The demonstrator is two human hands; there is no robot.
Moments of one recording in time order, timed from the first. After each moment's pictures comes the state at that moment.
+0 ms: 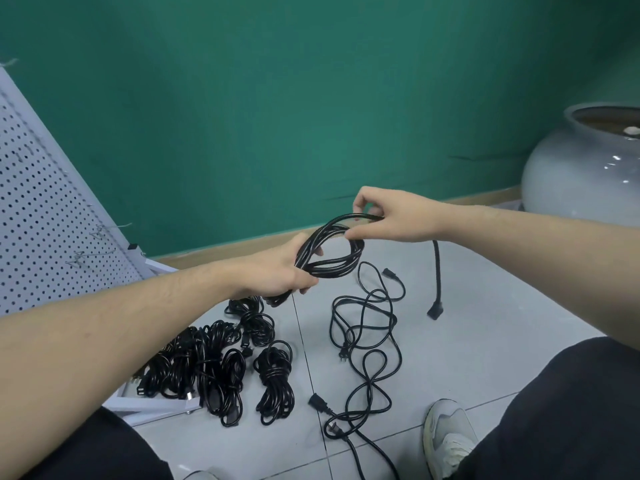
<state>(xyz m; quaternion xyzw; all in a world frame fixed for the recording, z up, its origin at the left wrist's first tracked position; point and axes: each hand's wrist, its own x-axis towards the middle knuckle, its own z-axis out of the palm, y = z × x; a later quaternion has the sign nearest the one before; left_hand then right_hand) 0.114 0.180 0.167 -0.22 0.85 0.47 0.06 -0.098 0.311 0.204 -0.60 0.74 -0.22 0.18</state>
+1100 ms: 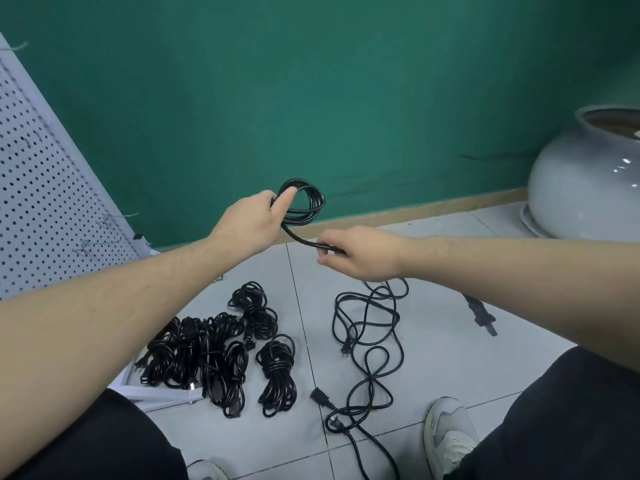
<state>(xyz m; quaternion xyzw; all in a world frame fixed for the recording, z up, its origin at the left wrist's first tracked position) 0.109 0.147 0.188 -0.40 0.88 0.18 -0.16 -0.040 0.287 0.170 -0.69 0.70 -0.09 0.12</state>
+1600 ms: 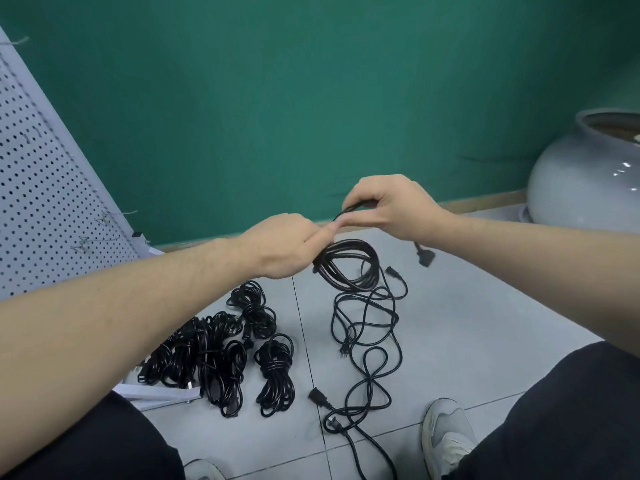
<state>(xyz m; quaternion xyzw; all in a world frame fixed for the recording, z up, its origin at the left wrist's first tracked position) 0.107 0.184 0.194 -0.17 0.97 0.16 -0.02 -0.076 0.293 0.198 -0.64 0.69 -0.33 0.04</state>
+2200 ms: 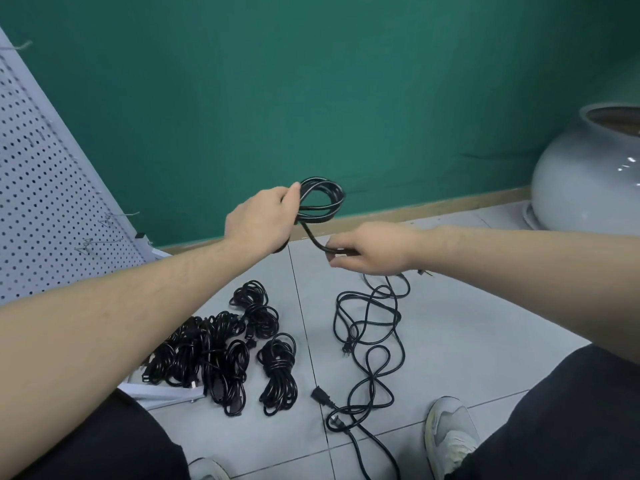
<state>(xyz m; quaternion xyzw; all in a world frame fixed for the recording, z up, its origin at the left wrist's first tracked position) 0.101 0.167 0.192 -0.42 0.87 0.19 -0.19 -0.053 0.292 0.174 -0.72 0.69 -0.02 0.10</state>
